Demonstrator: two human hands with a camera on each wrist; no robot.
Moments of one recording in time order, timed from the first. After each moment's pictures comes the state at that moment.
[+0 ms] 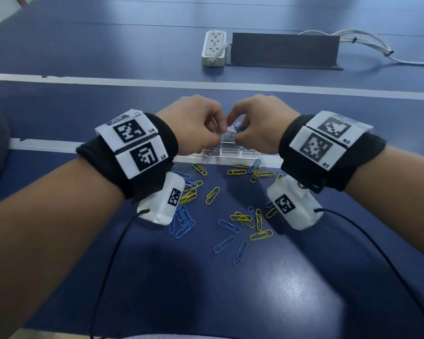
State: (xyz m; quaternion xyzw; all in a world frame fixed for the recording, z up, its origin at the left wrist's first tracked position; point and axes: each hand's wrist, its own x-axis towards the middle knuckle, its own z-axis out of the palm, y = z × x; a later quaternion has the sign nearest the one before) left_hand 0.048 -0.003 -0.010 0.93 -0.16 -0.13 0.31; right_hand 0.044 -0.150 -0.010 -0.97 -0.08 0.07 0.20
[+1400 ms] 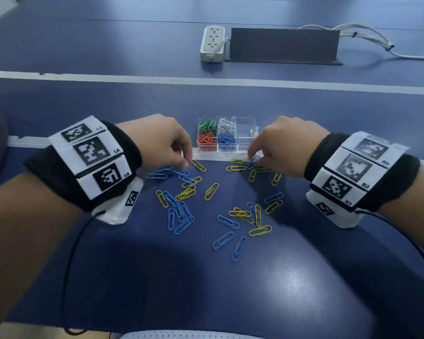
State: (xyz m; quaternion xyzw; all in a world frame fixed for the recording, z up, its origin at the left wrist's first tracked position) left_hand 0.034 0.035 -0.014 0.96 -0.17 -0.18 0.08; right_hand 0.017 -0.181 -0.021 -0.98 -0.17 0.12 -0.01
